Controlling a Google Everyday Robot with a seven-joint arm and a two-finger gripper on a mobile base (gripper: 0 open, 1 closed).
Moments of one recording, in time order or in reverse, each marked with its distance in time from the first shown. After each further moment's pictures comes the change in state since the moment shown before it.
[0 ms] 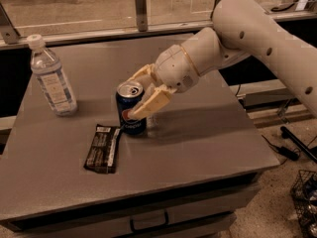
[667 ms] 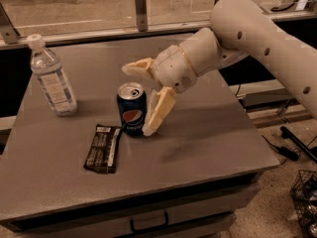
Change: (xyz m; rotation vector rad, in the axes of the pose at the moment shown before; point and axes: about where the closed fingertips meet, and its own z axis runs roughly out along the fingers) arm -0.002 0.000 0.004 -0.006 -0.001 -0.004
